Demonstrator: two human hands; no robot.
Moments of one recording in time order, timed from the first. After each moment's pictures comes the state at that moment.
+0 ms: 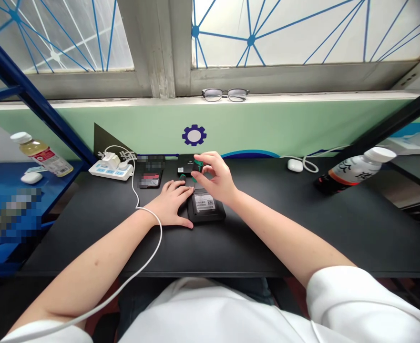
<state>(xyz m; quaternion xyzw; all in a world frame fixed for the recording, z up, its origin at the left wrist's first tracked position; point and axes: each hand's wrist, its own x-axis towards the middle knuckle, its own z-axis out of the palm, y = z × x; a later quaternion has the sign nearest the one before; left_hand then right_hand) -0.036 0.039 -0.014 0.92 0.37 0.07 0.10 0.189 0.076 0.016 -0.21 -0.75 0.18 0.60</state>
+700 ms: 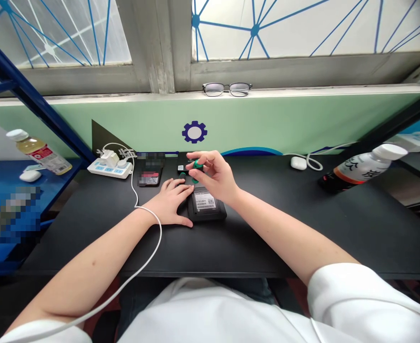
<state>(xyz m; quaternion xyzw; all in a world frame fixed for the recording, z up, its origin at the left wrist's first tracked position) -0.037 0.040 -0.015 0.92 0.36 0.08 0.10 0.185 0.068 0.024 -0.18 -0.71 0.36 0.58</state>
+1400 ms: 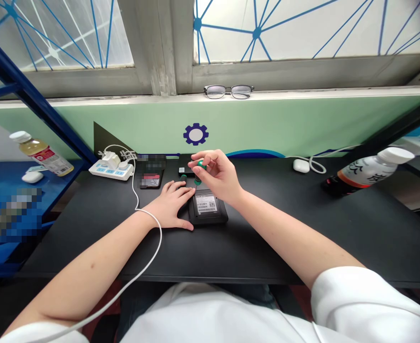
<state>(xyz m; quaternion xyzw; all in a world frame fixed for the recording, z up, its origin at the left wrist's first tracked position) -0.037 0.037 -0.013 0.92 0.36 0.07 0.10 0.185 0.071 0.029 -0.21 -0.69 0.37 0.59</state>
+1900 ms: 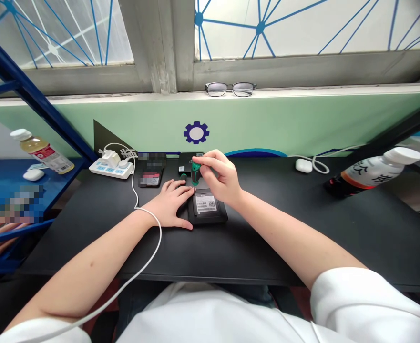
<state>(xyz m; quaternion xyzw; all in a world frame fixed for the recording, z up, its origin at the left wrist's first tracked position) -0.037 0.038 -0.010 0.92 0.37 0.07 0.11 0.193 0.075 0.028 -0.21 -0.75 0.15 0.60</state>
